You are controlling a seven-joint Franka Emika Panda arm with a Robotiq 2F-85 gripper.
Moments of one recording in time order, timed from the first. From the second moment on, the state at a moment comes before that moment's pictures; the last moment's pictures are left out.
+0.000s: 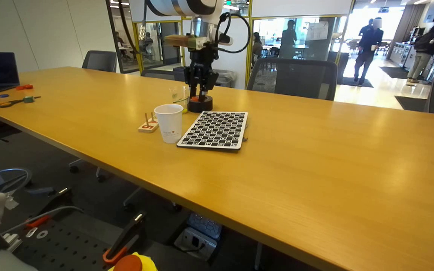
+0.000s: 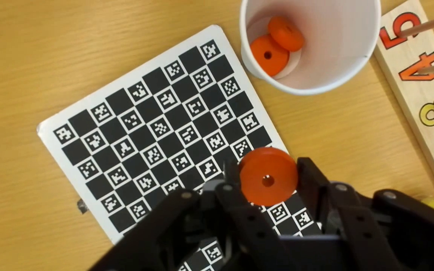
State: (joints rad) arm -0.10 0.29 -0.04 -1.90 0.07 2.04 0.17
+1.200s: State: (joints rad) arm -0.03 0.15 -0.03 -2.11 0.08 2.05 0.21
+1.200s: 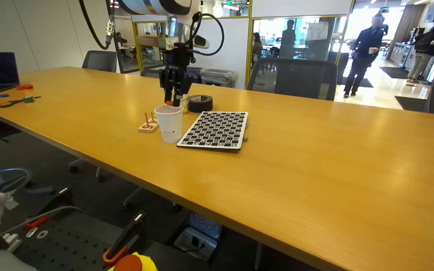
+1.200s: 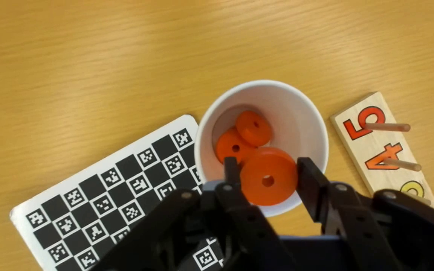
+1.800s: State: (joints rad) arm -0.03 0.14 -0.03 -2.14 0.11 2.05 0.21
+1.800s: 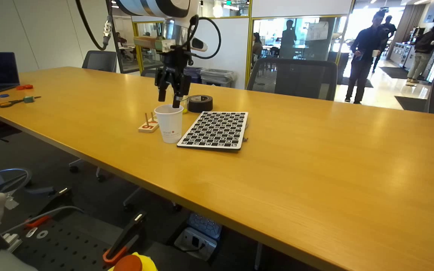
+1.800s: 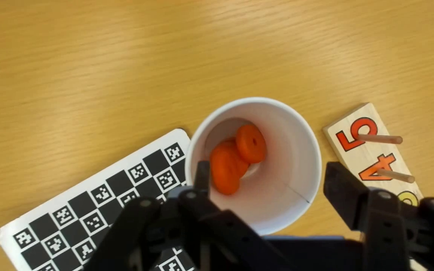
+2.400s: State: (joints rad) arm -0.08 -0.14 -0.09 -2.30 0.03 2.06 0.20
